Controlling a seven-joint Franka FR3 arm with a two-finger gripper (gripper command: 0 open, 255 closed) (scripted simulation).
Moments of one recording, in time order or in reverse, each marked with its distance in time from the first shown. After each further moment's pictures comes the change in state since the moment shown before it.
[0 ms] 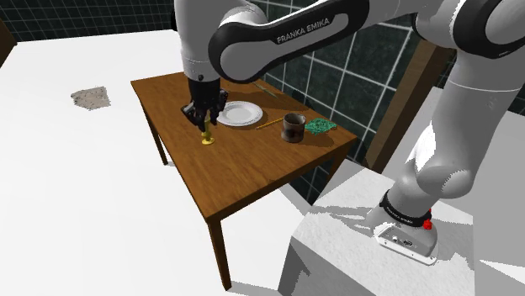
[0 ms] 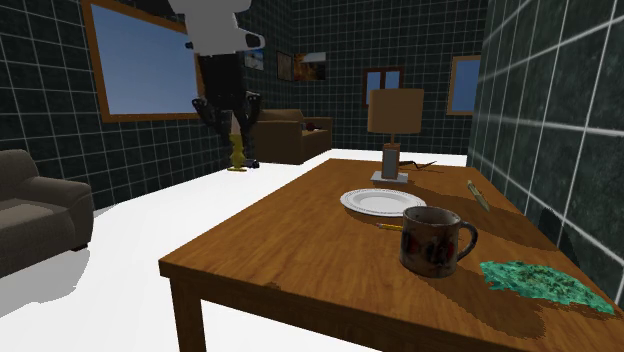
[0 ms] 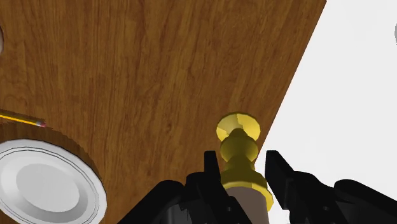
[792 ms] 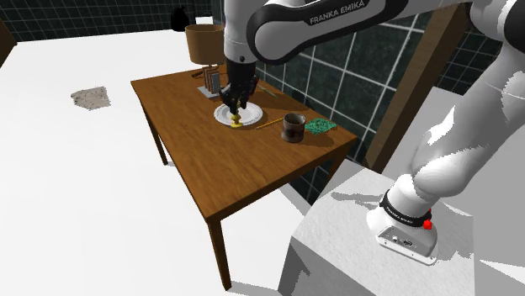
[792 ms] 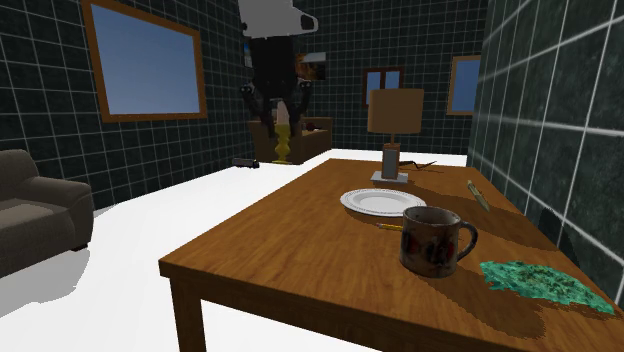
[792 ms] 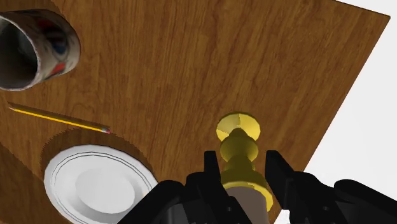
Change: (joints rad) arm -0.103 -0.246 -0.085 -0.227 0.143 0.038 -0.232
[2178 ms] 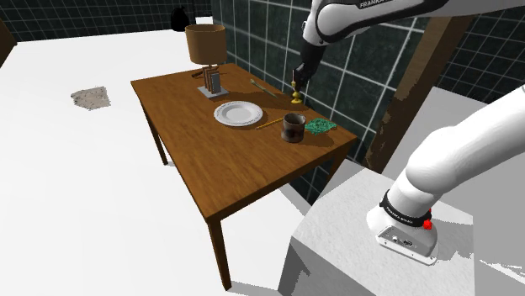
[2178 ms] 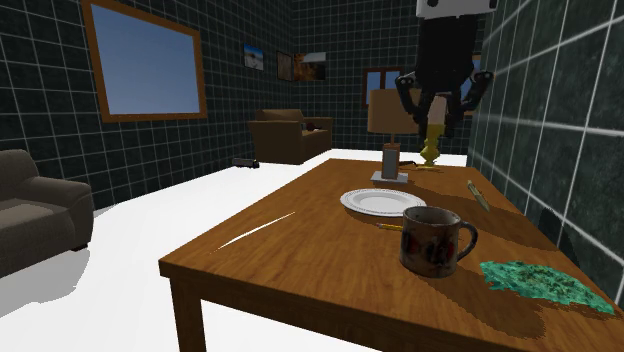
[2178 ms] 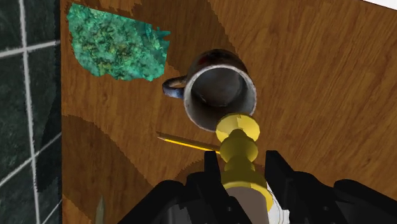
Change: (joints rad) arm -0.160 -0.312 -0.373 -0.316 0.075 0.044 -0.565
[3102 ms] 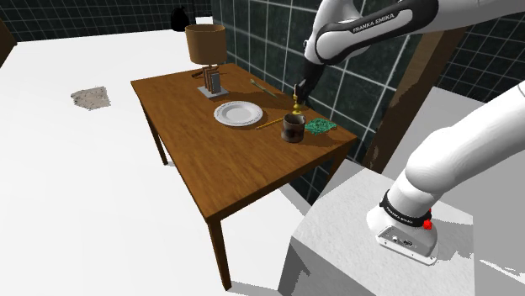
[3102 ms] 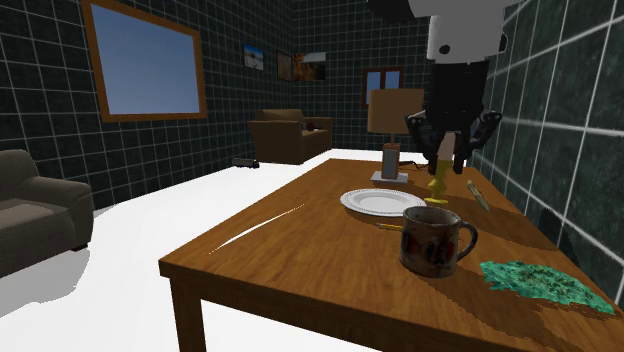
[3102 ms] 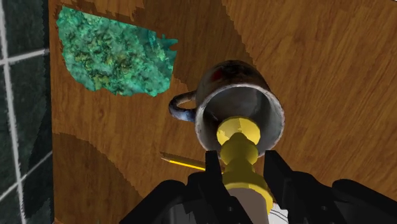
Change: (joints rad) arm -0.014 0.033 -0.029 -0.124 -0.008 0.157 -0.034
